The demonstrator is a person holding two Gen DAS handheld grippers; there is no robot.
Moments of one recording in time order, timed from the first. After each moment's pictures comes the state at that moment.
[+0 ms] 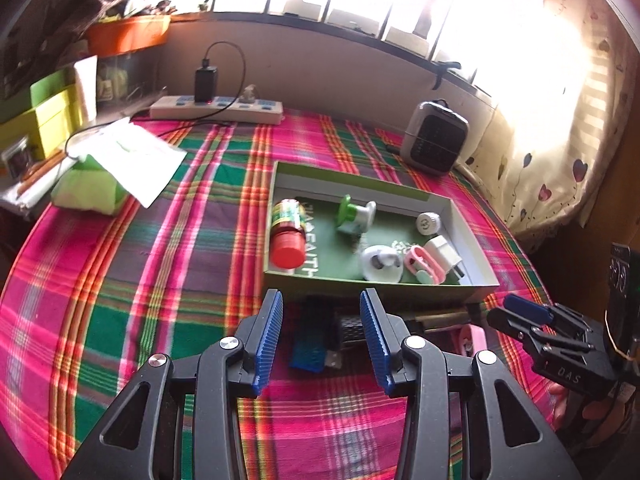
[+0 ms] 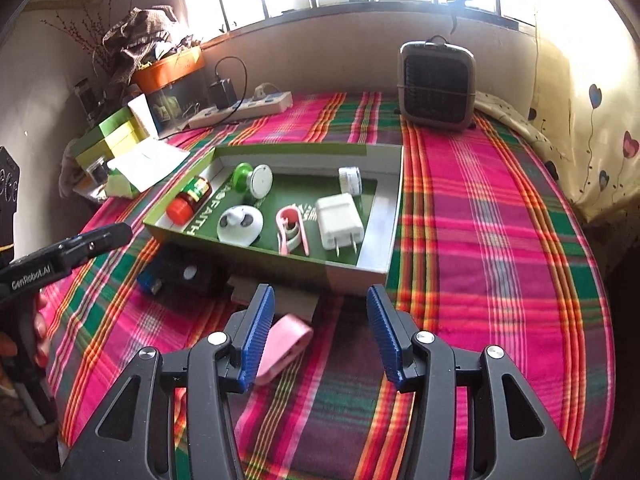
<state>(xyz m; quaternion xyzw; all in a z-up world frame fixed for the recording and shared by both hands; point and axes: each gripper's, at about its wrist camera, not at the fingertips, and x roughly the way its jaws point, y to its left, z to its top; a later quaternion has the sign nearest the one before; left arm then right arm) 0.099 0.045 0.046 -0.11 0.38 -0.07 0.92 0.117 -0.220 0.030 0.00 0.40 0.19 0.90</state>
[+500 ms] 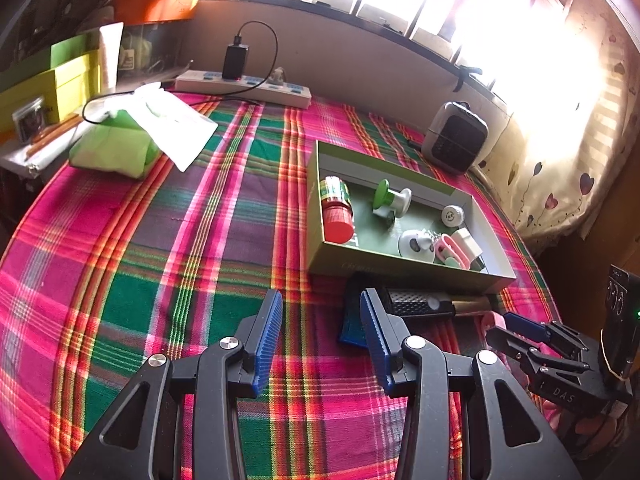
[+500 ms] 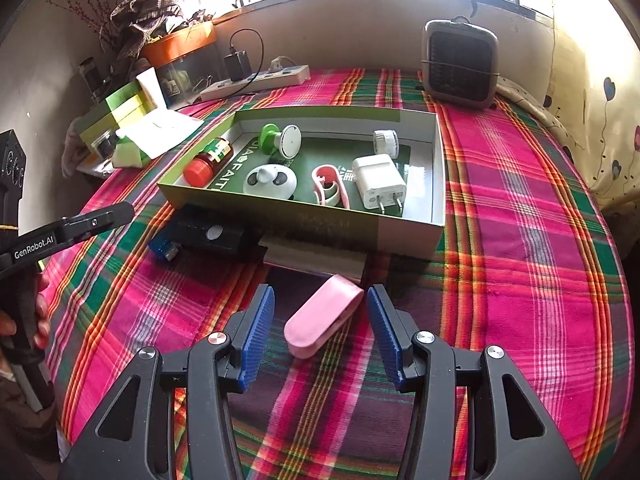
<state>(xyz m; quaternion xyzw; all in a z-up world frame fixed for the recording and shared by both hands) 0.091 0.076 0.026 -0.14 0.39 -0.07 0.91 0.102 -0.195 0.012 -0.01 0.42 0.20 0.88</state>
